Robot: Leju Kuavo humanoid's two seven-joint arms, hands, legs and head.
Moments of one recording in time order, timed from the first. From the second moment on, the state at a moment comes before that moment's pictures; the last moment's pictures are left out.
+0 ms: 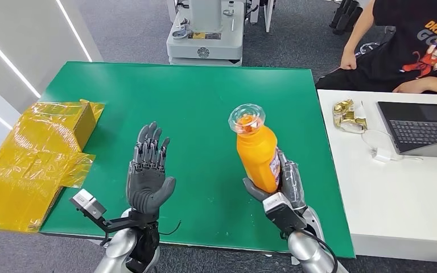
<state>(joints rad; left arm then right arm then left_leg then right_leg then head) -0.08 -0.11 -0.46 -1.54 0.37 -0.04 -0.67 -0.32 -0.14 0.54 -1.15 0.21 -0.46 -0.56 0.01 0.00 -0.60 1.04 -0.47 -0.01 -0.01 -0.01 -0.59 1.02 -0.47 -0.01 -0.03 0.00</state>
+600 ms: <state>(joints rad) -0.14 -0.13 -0.48 -1.45 0.37 -0.07 -0.65 -0.41 -0.04 0.61 -1.08 0.38 -0.20 -0.51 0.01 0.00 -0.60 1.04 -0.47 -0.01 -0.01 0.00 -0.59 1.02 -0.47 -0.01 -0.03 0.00</state>
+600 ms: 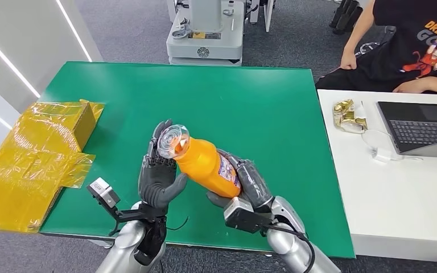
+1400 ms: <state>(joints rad) -0.15 -0.13 -0.47 -1.40 0.36 -0.07 -0.64 -0.49 0.02 0.64 -0.87 0.48 -0.12 -0.43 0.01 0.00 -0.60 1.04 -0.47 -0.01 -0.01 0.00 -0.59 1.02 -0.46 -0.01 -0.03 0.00</state>
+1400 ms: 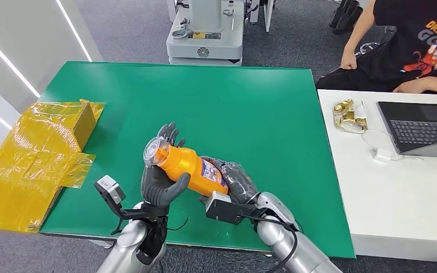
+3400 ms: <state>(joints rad) -0.11 -0.06 -0.32 -1.51 0.19 0.12 -0.69 -0.19 0.04 0.55 -1.36 0.29 -0.43 -0.53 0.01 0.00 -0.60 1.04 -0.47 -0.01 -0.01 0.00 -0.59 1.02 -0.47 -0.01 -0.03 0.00</state>
